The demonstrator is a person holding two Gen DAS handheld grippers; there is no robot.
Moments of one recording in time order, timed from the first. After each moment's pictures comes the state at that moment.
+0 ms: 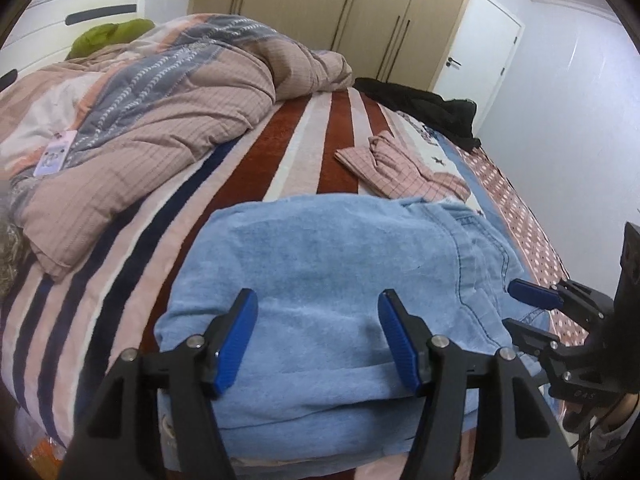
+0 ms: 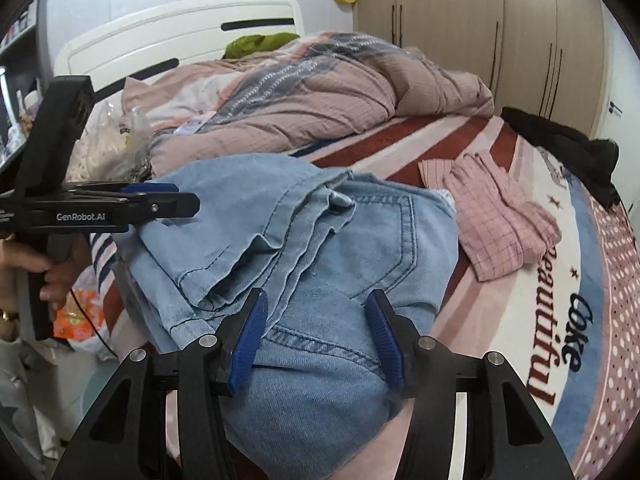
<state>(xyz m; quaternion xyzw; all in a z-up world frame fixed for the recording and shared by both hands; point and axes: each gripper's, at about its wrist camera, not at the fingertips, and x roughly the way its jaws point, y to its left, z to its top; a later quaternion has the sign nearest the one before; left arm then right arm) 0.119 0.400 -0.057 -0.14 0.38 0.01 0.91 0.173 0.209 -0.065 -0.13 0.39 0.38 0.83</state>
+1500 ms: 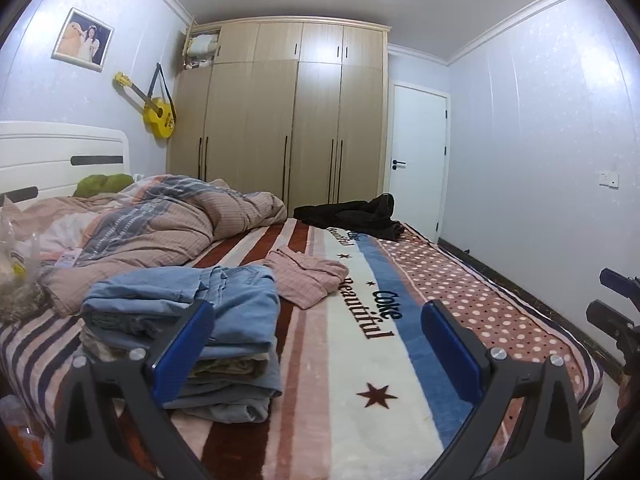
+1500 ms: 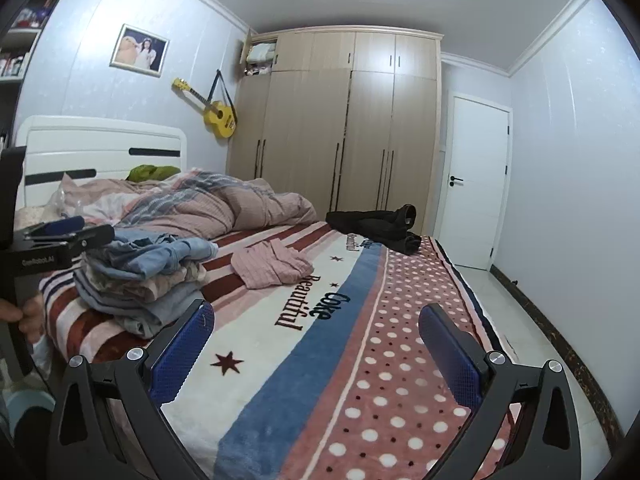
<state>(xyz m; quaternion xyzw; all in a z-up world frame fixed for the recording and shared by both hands) -0.055 0.127 -0.001 -0.04 0.12 0.02 0.99 -0.046 -0.141 0.025 -0.08 0.14 0.17 0.97</state>
